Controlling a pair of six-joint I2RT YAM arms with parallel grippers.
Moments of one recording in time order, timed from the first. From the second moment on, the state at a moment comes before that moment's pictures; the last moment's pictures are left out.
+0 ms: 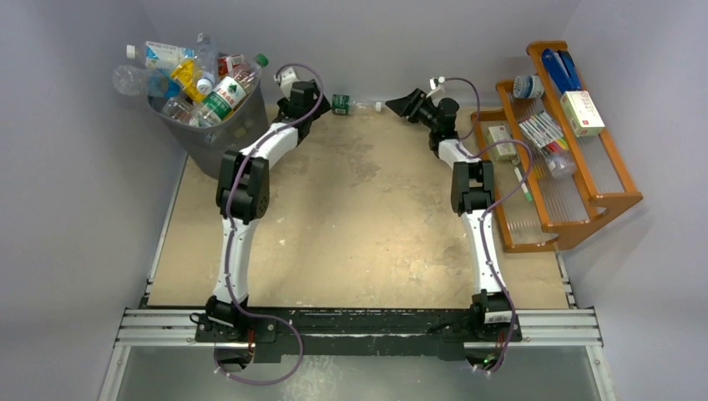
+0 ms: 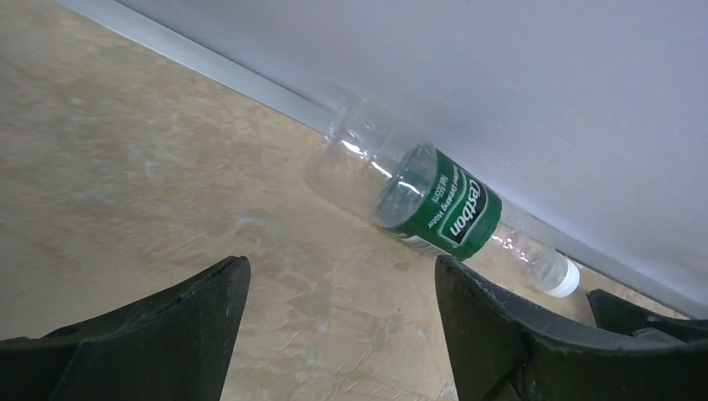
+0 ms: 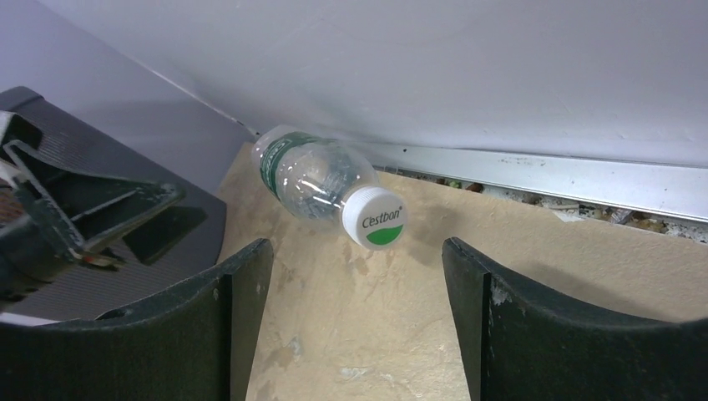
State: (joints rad) left arm -0.28 2.38 1.98 -0.04 -0.31 -0.67; right arm 0.08 2.92 2.39 0.60 -0.67 0.85
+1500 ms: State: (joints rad) left arm -0.20 2.91 2.28 0.79 0.00 -0.73; right arm 0.09 3.01 2.39 0.87 -0.64 1.00
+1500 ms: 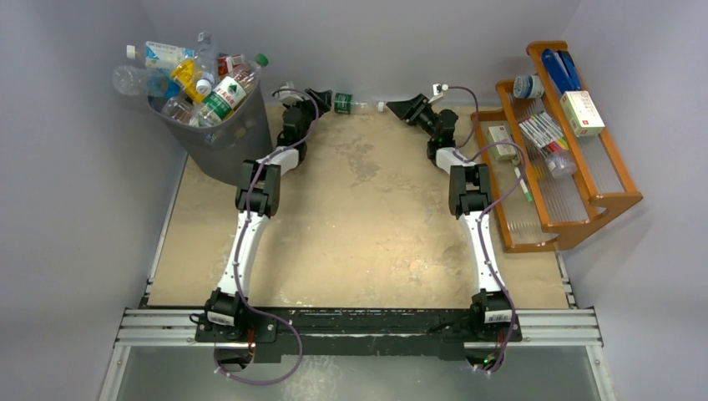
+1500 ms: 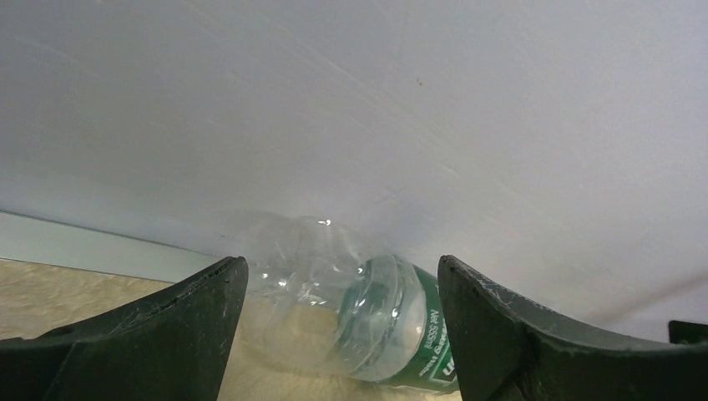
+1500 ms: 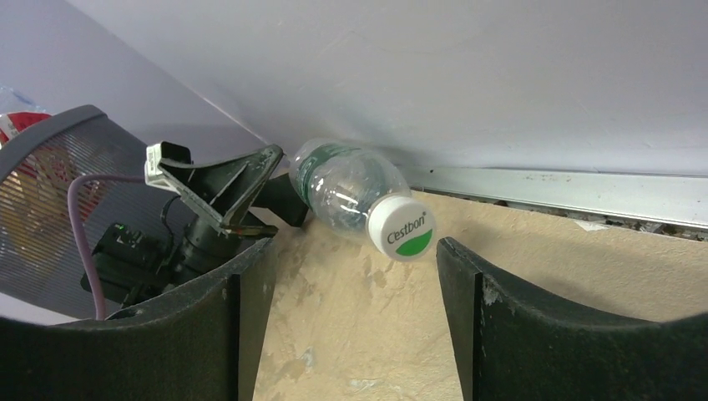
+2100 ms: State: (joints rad) left arm -0.25 2.84 2.07 0.96 0.09 -0.77; right arm 0.09 3.01 2.39 0.87 -0.64 1.00
